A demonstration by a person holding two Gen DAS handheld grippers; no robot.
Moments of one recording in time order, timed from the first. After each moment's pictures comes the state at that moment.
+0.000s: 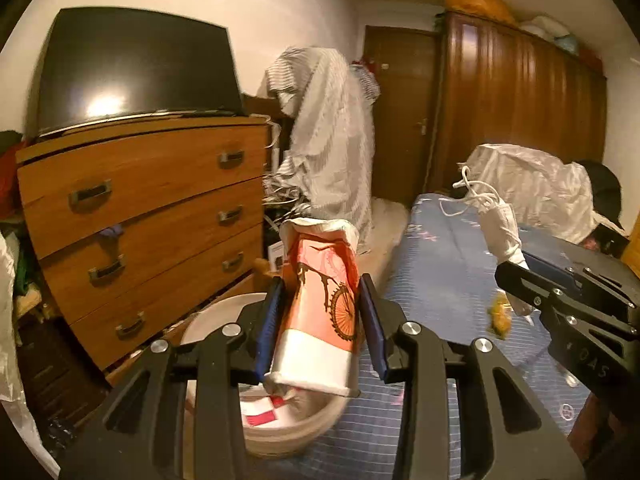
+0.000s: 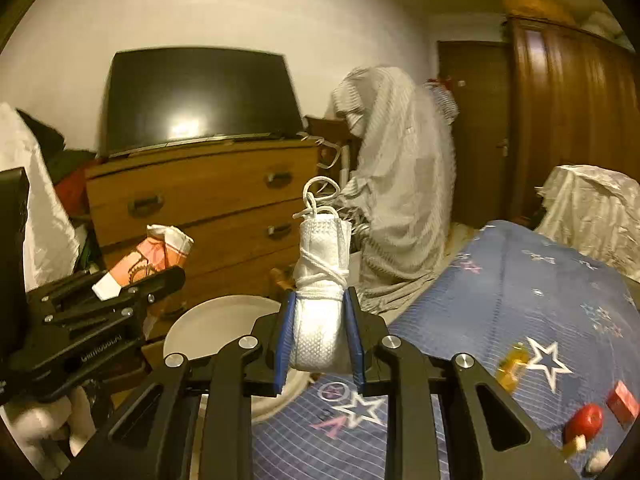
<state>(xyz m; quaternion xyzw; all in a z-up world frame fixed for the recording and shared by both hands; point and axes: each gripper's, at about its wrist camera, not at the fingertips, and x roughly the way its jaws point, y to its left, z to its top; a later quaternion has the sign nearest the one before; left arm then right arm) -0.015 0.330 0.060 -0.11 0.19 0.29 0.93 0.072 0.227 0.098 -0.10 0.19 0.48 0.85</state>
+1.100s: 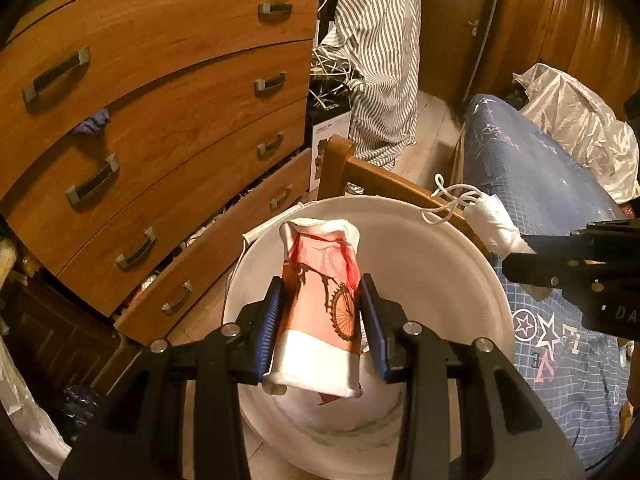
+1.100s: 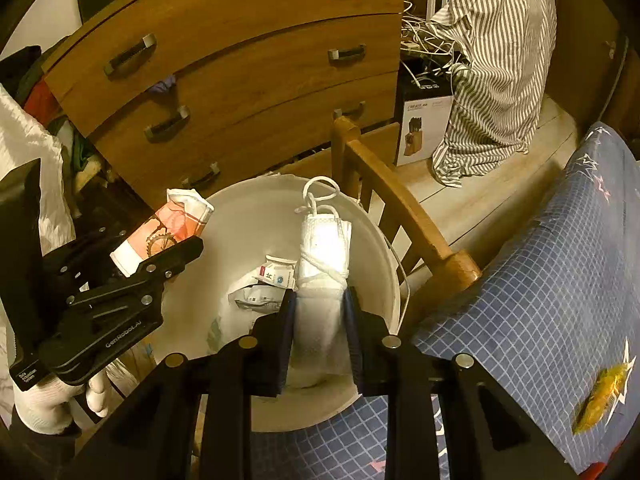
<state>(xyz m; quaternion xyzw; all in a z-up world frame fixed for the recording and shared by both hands) 0.035 0.494 -0.049 -0.18 0.39 0.29 0.85 0.167 0.454 -0.031 -0.25 0.46 0.51 0.68</state>
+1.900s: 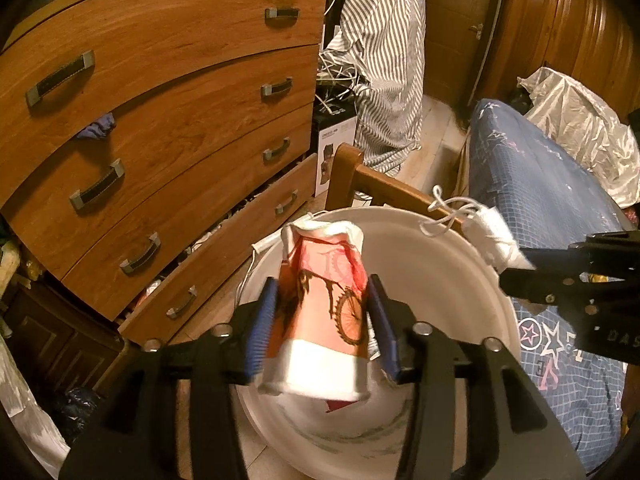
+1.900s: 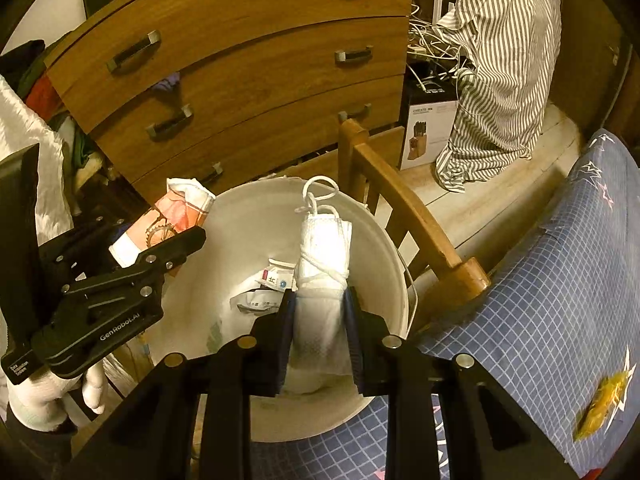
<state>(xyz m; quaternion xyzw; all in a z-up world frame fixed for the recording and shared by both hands) 0.039 0.504 -0.047 -0.18 0.39 0.31 0.85 0.163 0.452 -0.028 -0.25 0.44 0.52 0.69</state>
